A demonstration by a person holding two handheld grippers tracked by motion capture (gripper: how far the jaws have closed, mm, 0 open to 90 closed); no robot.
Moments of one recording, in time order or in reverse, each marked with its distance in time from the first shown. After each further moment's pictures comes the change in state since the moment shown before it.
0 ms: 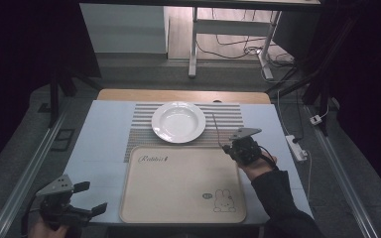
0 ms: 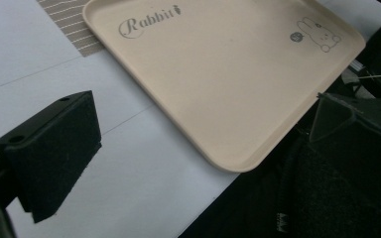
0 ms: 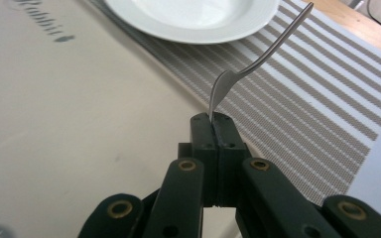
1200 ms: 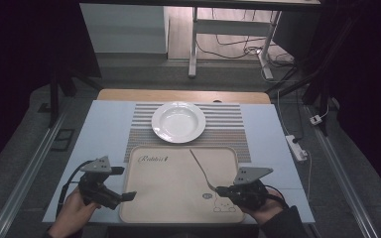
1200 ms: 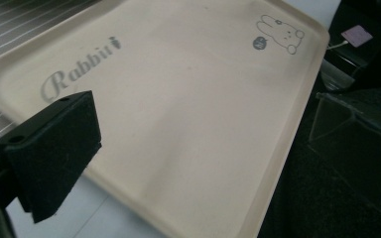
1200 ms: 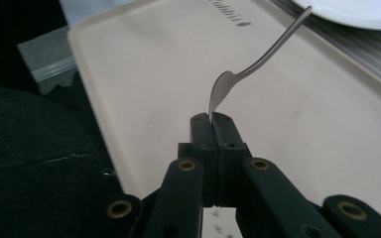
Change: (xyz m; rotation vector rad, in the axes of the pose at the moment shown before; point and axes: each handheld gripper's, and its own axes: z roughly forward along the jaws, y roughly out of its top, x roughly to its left) left arm -0.003 0.062 0.071 0.079 -0.188 0.201; right arm 0.081 -0.048 -0.060 -0.082 0.331 -0.062
